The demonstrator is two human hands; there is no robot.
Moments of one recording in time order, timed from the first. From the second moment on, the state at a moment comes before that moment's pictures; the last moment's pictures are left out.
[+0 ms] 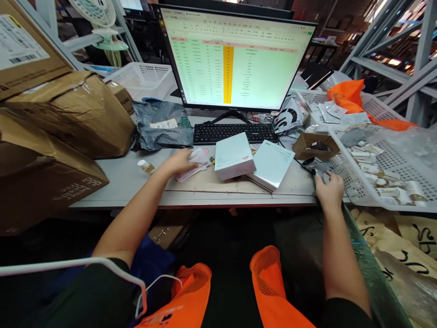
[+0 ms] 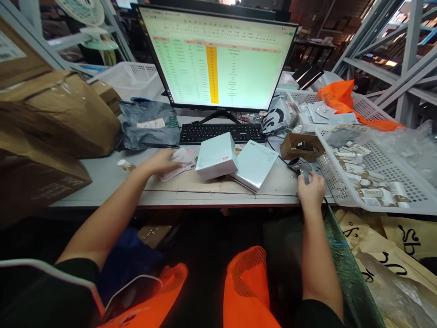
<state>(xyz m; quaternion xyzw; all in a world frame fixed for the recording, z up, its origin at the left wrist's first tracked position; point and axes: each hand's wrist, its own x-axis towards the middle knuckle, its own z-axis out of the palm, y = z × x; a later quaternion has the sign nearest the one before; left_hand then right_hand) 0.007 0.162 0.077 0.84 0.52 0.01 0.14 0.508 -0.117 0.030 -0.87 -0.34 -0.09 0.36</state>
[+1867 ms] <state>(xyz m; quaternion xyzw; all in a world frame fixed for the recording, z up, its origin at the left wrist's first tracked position) 0.082 0.094 0.032 0.71 0.52 0.32 0.36 0.525 -0.171 0.129 -0.76 -0.23 -0.10 0.60</state>
